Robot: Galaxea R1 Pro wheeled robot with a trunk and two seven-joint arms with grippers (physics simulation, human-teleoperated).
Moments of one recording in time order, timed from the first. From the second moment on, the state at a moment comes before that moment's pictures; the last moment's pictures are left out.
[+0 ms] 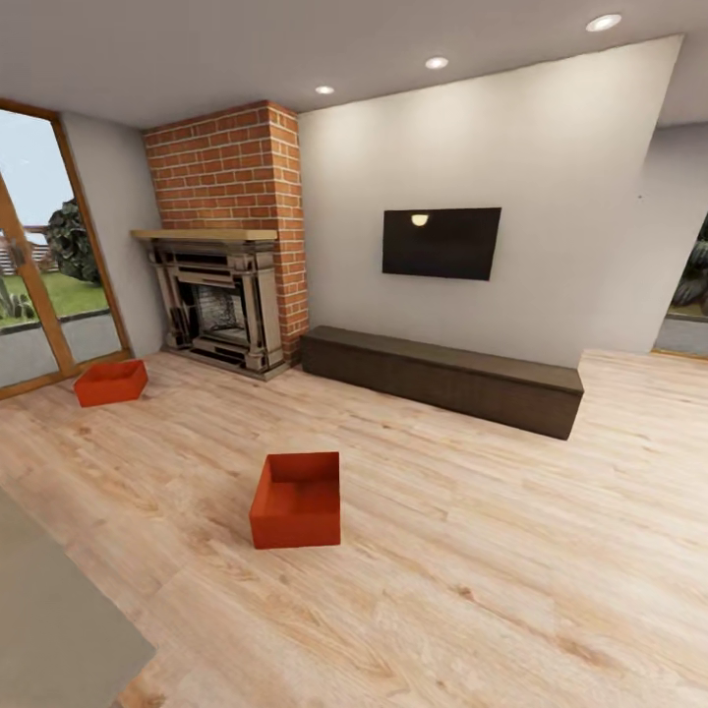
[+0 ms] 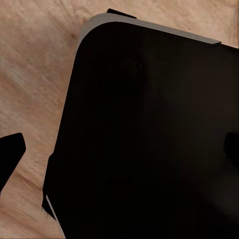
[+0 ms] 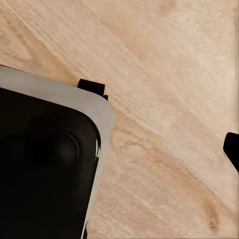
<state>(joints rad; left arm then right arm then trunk) 0.00 0.00 0.01 -0.02 0.28 -0.07 0.01 -0.08 -0.09 0.33 -0.01 -0.08 -0.17 0.00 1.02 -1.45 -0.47</state>
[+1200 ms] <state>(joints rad) 0.00 0.00 0.01 -0.02 0.28 -0.07 0.01 -0.08 -0.09 0.33 -0.01 -0.08 -0.17 0.00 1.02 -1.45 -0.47</state>
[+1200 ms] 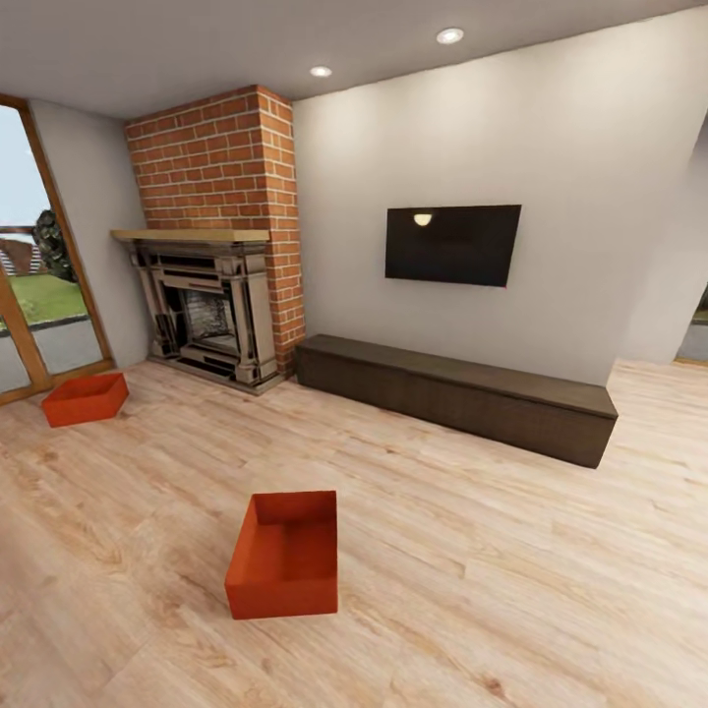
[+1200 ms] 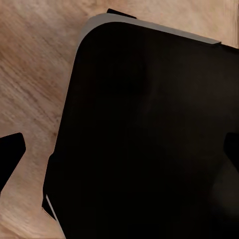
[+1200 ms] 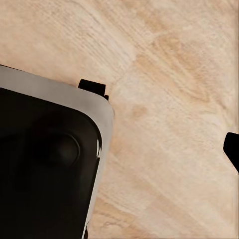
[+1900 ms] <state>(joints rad) 0.00 0.00 0.01 -0.02 0.28 -0.08 0.01 -0.08 -0.09 0.33 -0.01 -0.08 -0.17 0.00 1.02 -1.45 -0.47</state>
